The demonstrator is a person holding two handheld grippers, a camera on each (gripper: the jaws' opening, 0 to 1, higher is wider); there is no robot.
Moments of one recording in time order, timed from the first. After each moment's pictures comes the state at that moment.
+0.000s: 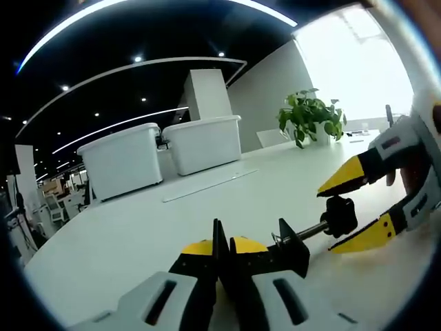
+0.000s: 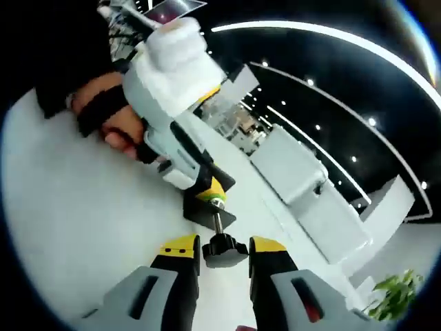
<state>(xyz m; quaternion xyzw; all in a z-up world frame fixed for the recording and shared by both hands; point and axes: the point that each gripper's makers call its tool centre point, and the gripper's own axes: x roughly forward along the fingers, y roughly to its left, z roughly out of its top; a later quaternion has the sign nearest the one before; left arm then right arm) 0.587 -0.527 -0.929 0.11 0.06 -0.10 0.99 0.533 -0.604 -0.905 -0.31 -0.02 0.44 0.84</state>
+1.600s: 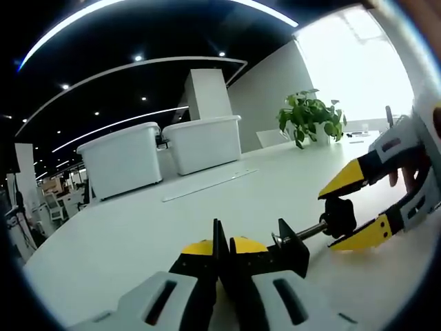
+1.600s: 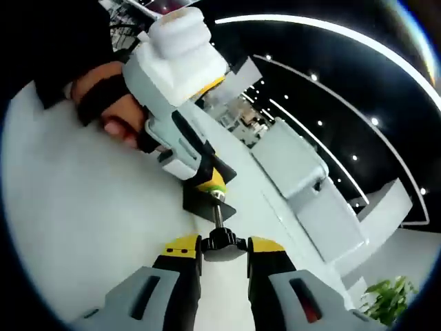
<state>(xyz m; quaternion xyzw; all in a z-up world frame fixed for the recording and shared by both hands) 0.578 -0.534 -0.927 0.11 0.06 -0.11 0.99 0.545 -0.602 -0.923 -0.39 -0.02 0.44 0.81</state>
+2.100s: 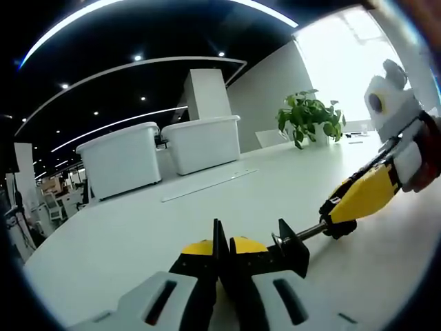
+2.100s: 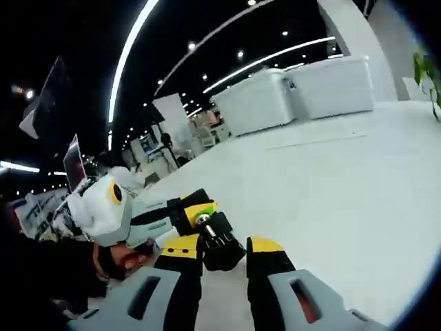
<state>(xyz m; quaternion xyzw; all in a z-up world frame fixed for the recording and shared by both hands) 0.573 -0.537 -0.925 0.10 0.06 -0.11 0.99 0.563 -0.618 -0.933 0.13 0.24 0.44 0.85</state>
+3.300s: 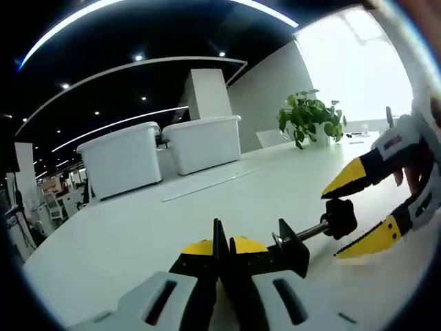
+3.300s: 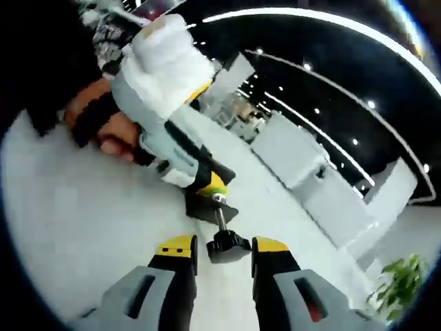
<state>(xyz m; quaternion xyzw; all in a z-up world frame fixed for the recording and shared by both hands) 0.577 -0.535 -0.925 0.10 0.06 -0.11 0.99 0.540 -0.609 -0.916 -0.28 0.03 0.43 0.86</state>
